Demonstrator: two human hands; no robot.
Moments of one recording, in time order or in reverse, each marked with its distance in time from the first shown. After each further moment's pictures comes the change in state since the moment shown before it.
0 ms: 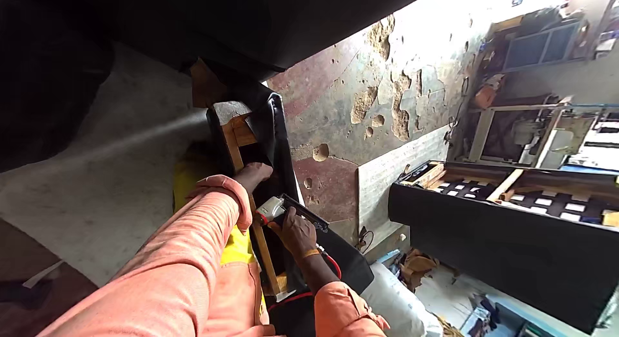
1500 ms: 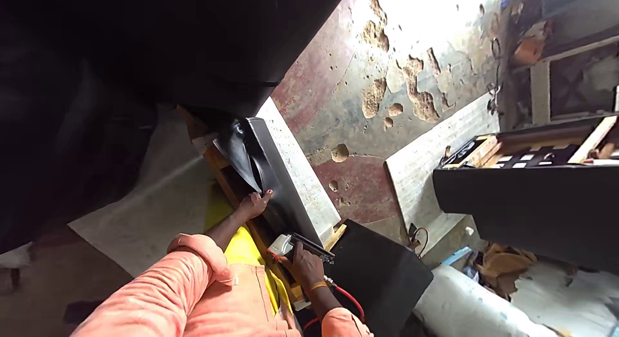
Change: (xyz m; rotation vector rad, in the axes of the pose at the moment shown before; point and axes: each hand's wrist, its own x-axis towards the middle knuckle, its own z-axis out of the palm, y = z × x) left_hand -0.066 -0.059 0.103 -0.575 0.221 -0.110; right_hand -0.051 -0.004 0.137 0.230 -0.111 -0.036
